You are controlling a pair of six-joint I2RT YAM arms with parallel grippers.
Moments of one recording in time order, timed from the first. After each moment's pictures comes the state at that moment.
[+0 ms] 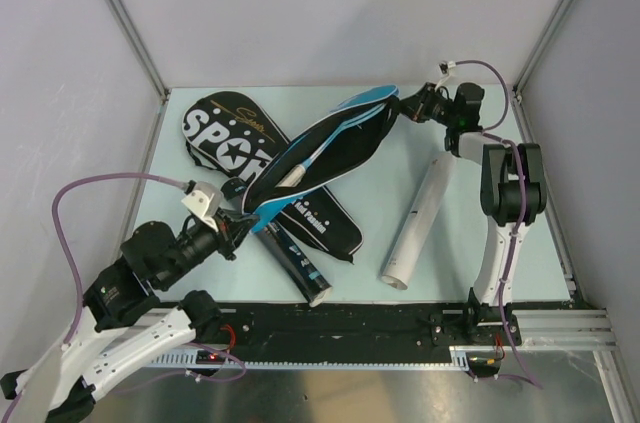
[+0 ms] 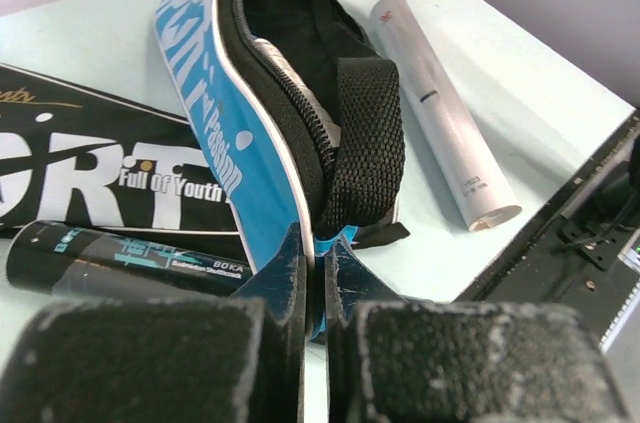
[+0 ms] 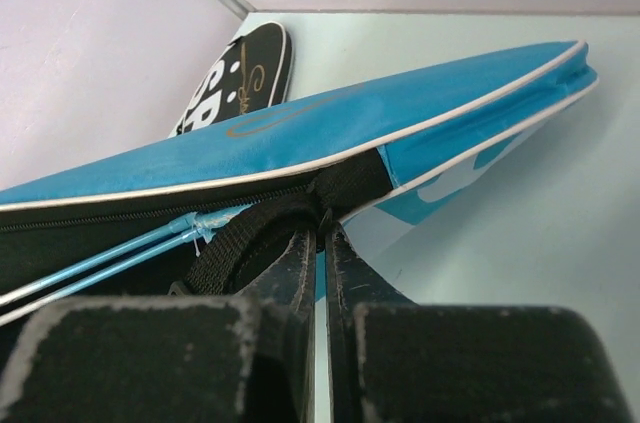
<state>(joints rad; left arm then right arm) -0.84 0.38 0.83 -0.61 -0.10 -0.17 0.04 2.14 1.40 0.69 -0.85 0.61</state>
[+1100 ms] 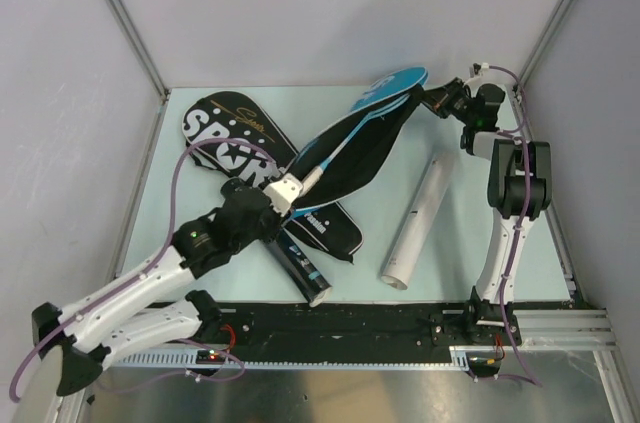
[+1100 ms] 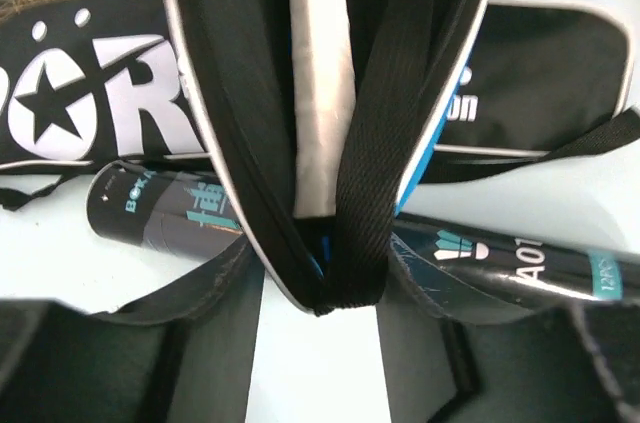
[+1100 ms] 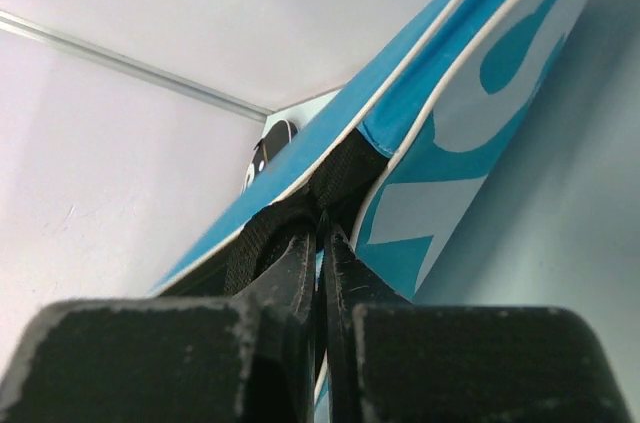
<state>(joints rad) -0.84 0.80 0.76 -0.51 -0.27 0.12 -0.07 2.21 1.45 0.74 -0.75 0.99</state>
